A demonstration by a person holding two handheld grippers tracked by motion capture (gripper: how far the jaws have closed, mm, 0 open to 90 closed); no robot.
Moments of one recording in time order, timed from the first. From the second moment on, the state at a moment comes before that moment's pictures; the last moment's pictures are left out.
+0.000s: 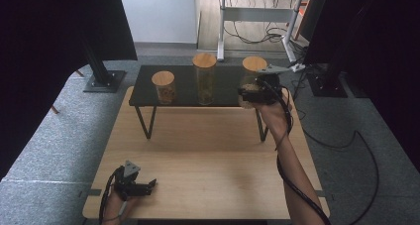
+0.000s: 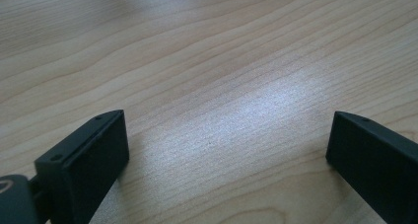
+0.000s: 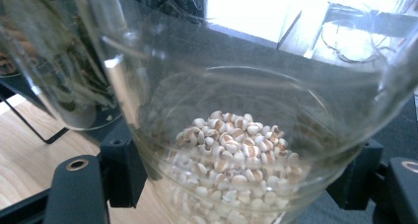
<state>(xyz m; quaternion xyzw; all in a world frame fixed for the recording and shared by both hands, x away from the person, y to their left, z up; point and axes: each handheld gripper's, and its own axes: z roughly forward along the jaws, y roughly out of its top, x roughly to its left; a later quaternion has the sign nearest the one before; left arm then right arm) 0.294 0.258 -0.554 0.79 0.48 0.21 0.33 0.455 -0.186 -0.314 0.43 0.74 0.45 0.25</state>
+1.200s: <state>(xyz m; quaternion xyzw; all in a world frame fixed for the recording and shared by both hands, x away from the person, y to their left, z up) 0.294 0.258 -0.554 0.79 0.47 0.21 0.33 0.437 -0.197 -0.320 0.40 0.74 0.47 0.26</state>
